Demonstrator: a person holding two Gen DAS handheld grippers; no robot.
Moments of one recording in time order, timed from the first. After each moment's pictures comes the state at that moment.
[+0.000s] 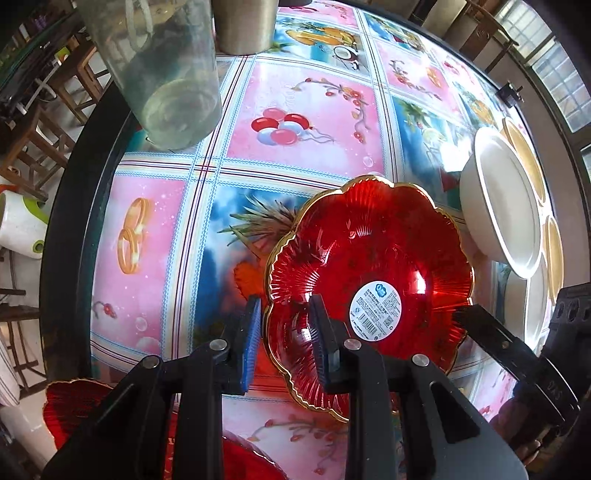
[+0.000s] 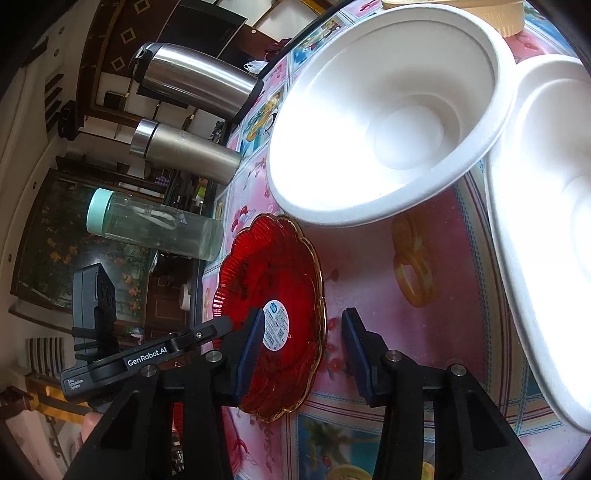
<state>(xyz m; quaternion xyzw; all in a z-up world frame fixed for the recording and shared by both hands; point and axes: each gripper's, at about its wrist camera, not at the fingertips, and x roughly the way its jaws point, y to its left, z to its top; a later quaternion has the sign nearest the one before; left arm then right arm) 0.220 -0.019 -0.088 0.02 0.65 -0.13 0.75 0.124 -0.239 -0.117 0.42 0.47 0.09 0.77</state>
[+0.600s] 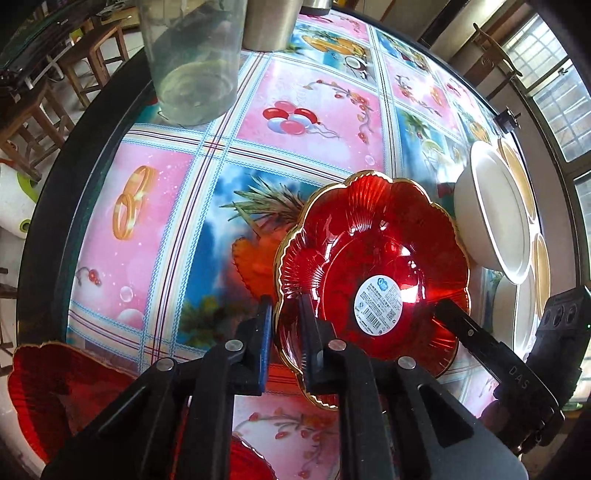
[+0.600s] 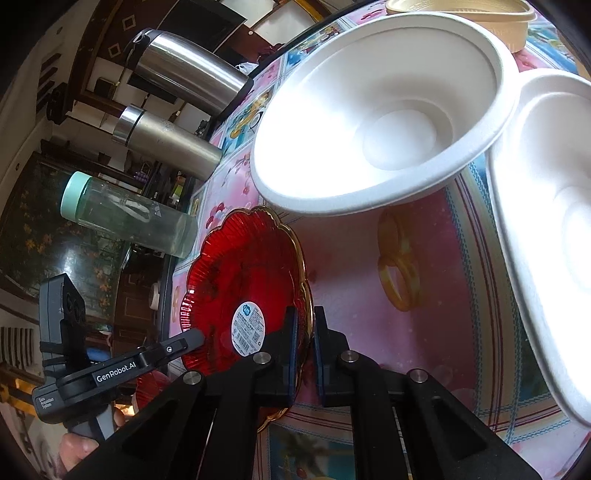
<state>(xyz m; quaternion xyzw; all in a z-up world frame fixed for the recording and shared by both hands) 0.197 -0.002 -0.090 -0.04 0.63 -0.12 0.77 0.123 -0.233 -0.119 0.37 0.48 0.06 0.79</state>
